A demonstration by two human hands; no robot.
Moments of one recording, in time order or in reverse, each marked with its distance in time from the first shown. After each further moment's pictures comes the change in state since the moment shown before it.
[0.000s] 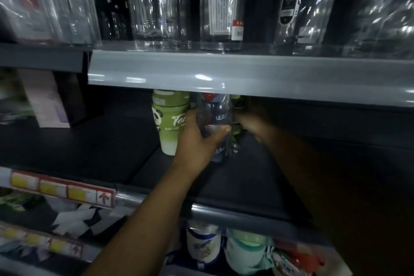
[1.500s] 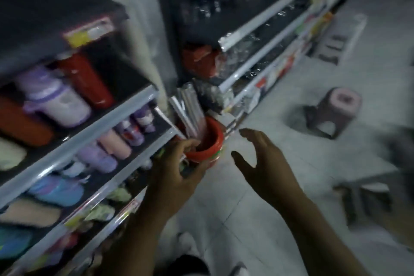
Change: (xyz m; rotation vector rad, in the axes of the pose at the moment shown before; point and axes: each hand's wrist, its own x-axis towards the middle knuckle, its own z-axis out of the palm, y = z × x) left_hand -0.587 0.184 0.339 -0.098 -1.199 0.169; right_hand -0.755 0.171 -0.433 -0.639 0.630 0.574
